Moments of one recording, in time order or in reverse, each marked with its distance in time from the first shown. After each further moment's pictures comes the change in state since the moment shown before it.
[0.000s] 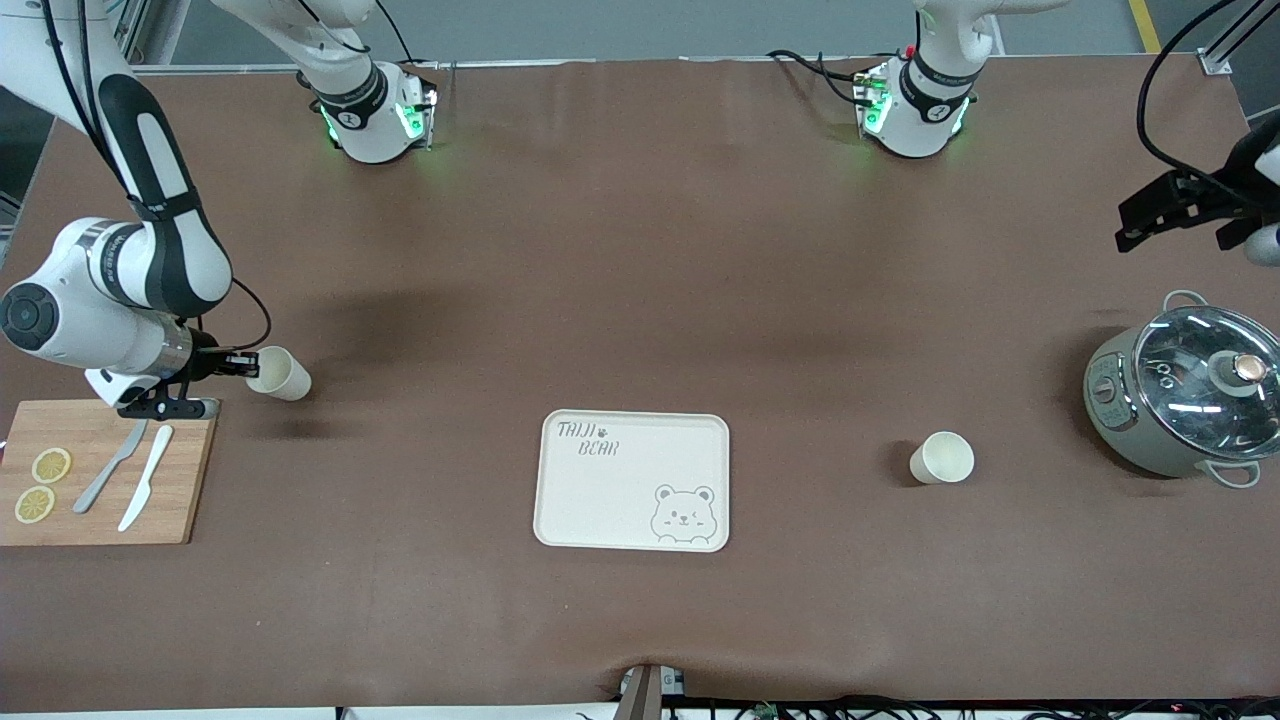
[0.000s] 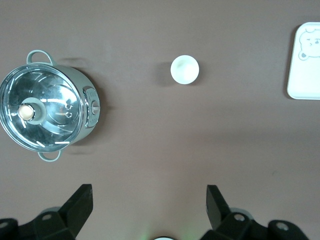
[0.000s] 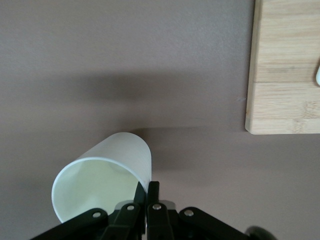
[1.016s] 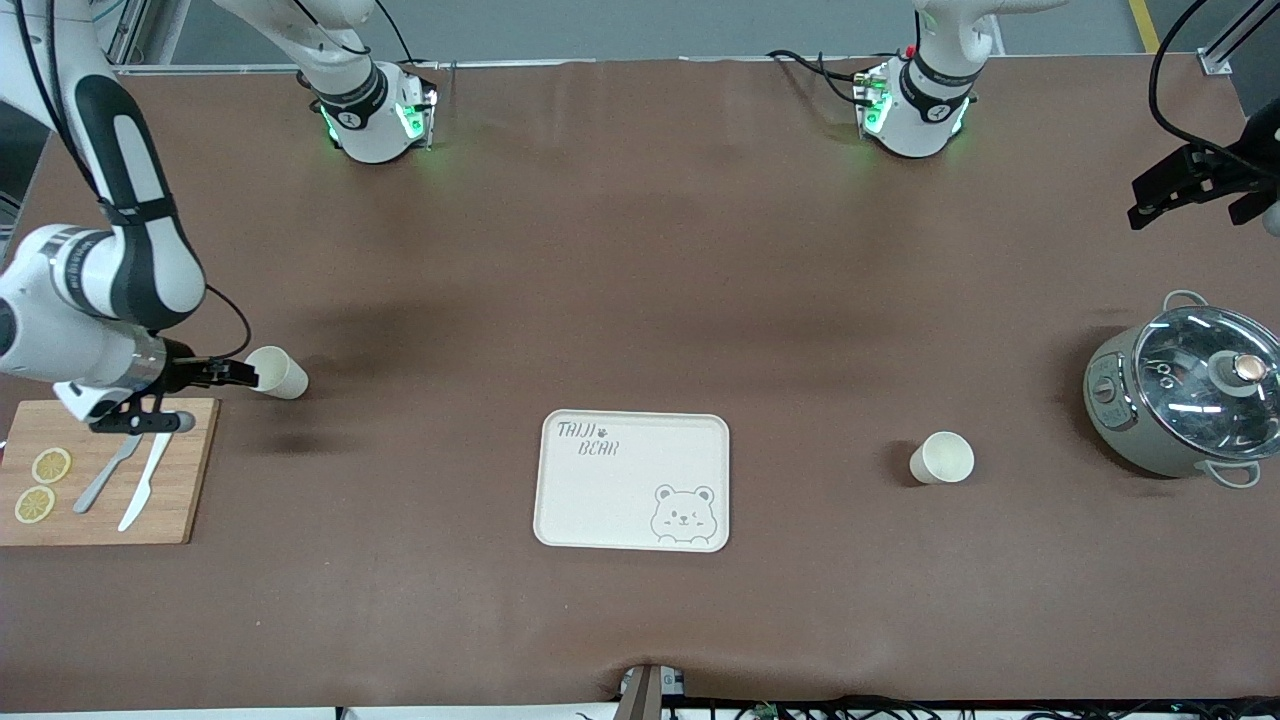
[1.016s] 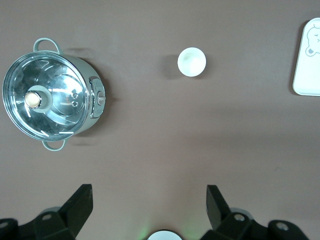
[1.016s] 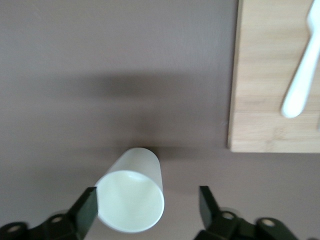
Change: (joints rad) left arm 0.024 -0.038 0.007 -0.045 -0.001 -0.001 0.001; right arm -0.017 0.014 0.028 0.200 0.001 -0.174 -0.017
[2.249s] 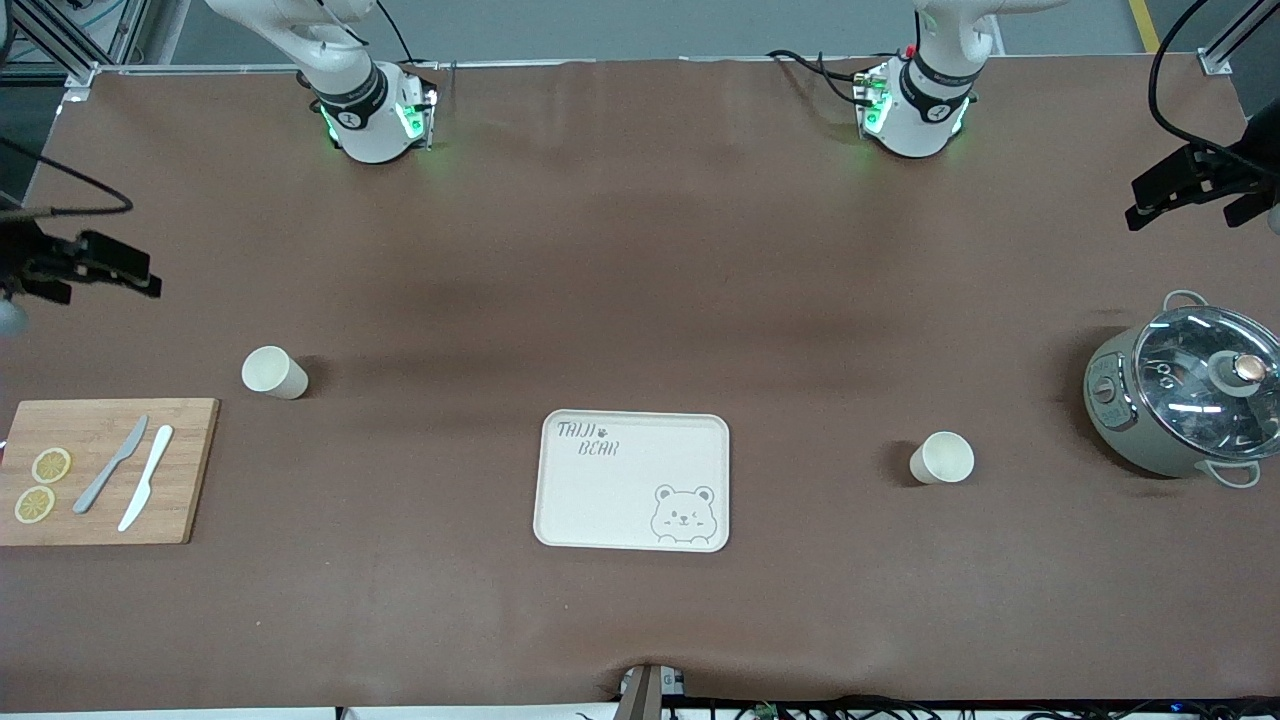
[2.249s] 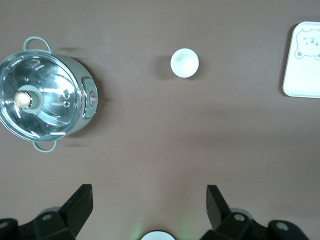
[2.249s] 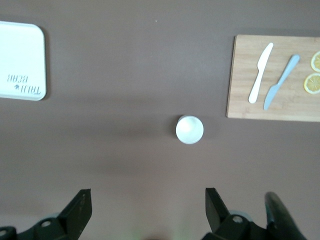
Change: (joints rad) left arm 0.013 -0.004 0.001 -0.007 -0.042 0.000 0.000; right arm 0.161 -0.219 0.025 0.573 0.002 -0.728 0.150
